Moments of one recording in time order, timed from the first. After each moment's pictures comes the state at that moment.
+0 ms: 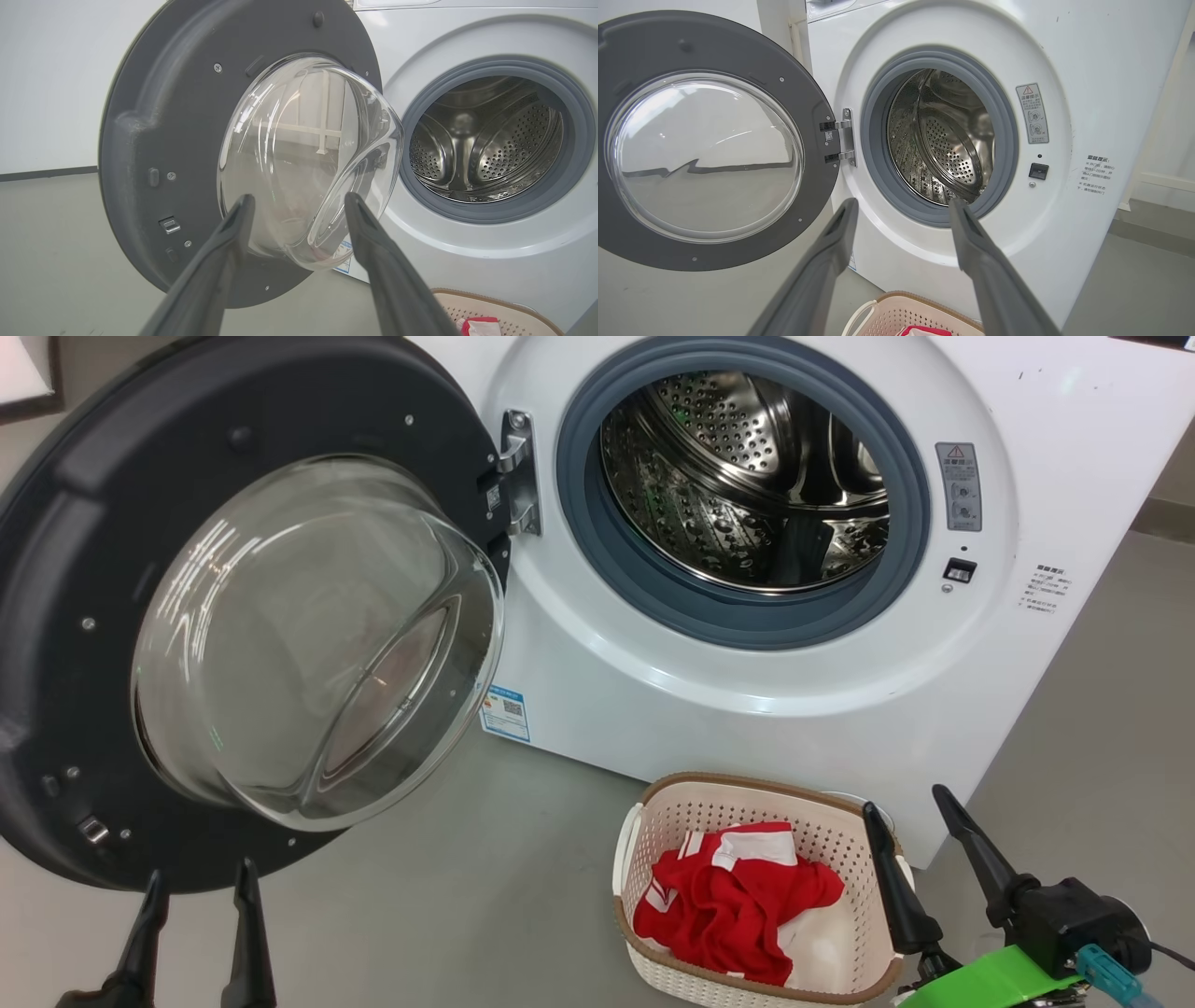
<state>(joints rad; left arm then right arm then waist) 0.07 0.14 0.06 0.06 -0.25 0.05 -0.22 0.04 -0.04 0.03 0.14 0.19 0.12 -0.26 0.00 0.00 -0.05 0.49</state>
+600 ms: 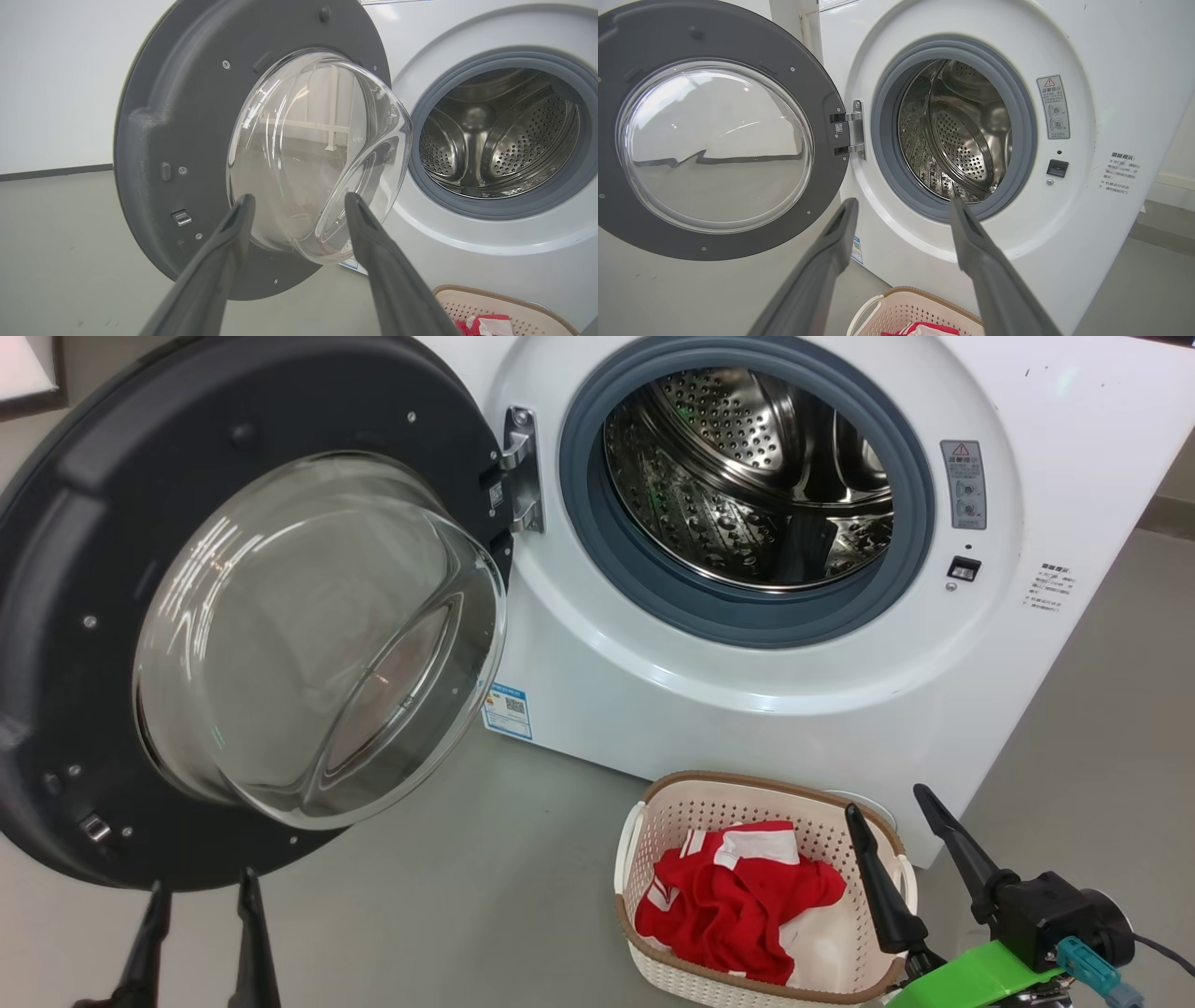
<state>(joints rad) 0.09 0.14 0.05 0.03 -0.23 0.11 -0.21 0.01 -0.05 0.07 0.18 0.19 0.12 -0.26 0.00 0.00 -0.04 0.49</state>
